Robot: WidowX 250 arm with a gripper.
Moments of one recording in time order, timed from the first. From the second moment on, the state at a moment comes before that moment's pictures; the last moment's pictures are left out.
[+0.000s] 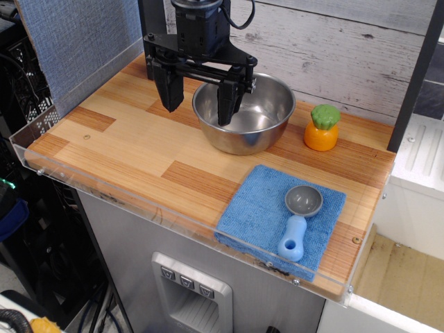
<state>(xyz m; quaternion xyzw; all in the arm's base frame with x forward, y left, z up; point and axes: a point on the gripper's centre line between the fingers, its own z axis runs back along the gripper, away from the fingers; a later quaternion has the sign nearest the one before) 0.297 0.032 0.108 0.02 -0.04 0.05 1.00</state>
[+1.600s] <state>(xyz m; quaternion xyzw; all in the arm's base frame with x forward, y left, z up) 0.378 -0.015 0.039 0.09 -0.03 0.01 1.00</state>
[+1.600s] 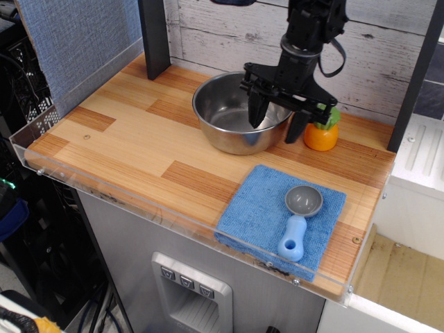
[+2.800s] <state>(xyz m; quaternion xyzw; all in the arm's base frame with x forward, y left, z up) 0.327 0.065 0.118 0.05 -0.09 0.04 0.99</state>
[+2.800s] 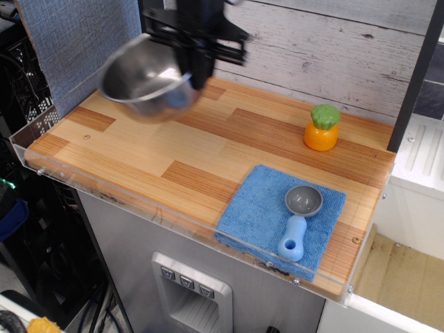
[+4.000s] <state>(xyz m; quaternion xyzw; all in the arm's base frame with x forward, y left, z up) 0.310 0.136 0.046 0.08 -0.02 0.06 0.99</state>
